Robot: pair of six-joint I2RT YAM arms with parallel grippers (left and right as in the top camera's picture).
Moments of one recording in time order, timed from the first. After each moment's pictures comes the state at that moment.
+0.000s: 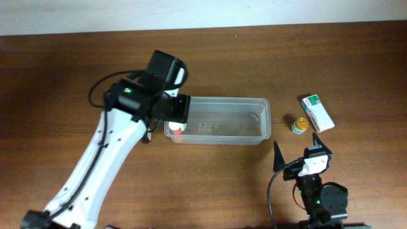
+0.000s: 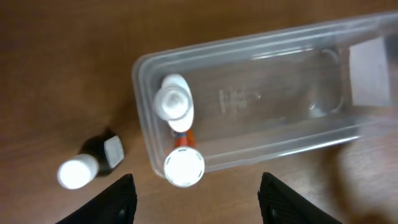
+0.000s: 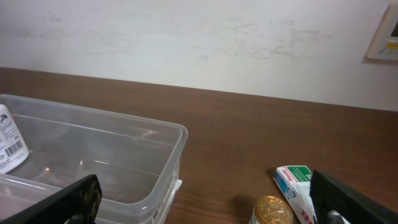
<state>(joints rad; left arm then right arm) -0.44 1.58 1.61 -1.17 -0.01 -0.21 0.06 0.01 0.01 -0.07 -0.08 -0.06</state>
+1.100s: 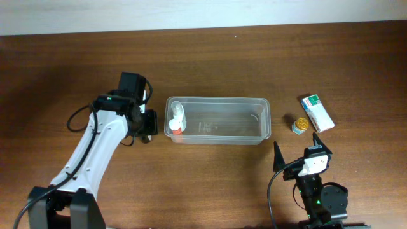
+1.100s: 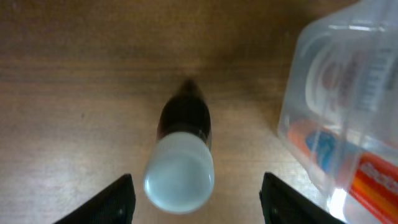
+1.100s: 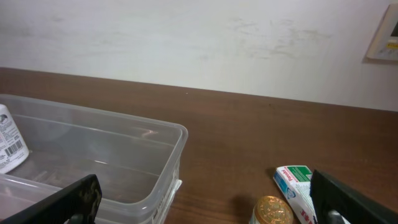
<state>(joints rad) -0.18 1.61 1.20 -0.94 -0.05 -0.24 0.06 0.01 0.01 -0.07 -0.08 -0.06</state>
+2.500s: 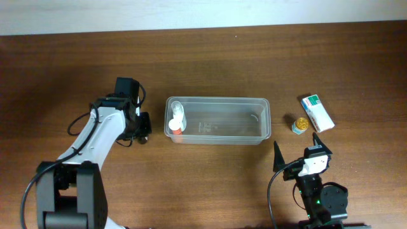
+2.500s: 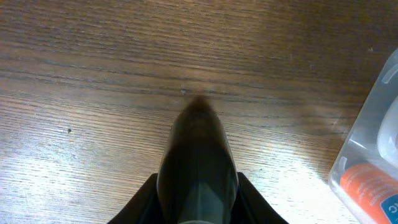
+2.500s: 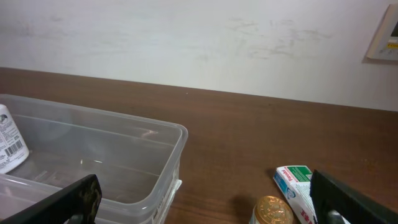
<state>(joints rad) -0.10 1.74 1.14 -0.82 -0.03 -0.26 0.06 0.01 0.01 -0.07 -0.08 -0.06</state>
